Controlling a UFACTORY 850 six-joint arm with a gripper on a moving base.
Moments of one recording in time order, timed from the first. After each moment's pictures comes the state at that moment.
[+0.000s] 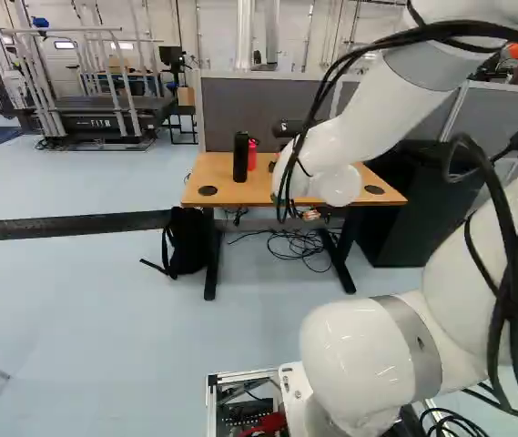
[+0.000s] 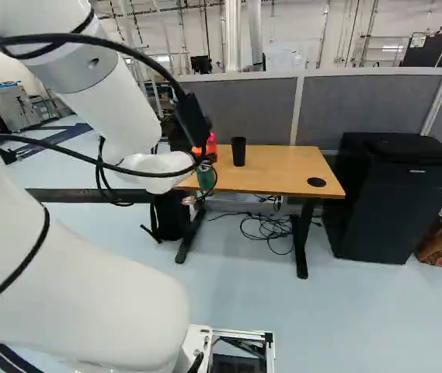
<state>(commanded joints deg) 0.3 13.8 -17.9 0.0 40.2 0.0</state>
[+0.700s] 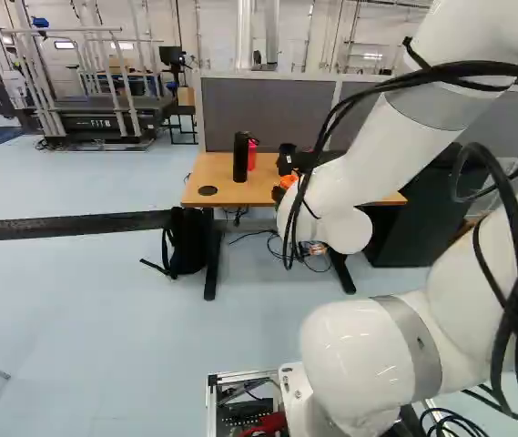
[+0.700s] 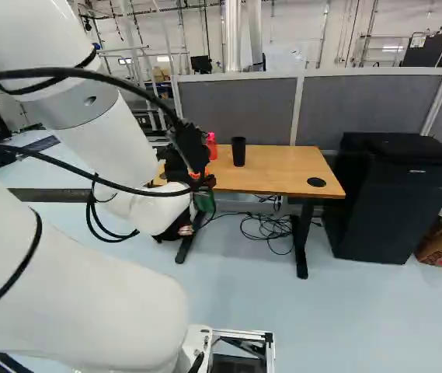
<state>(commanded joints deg) 0.1 15.6 -7.5 0.0 48.1 0.0</state>
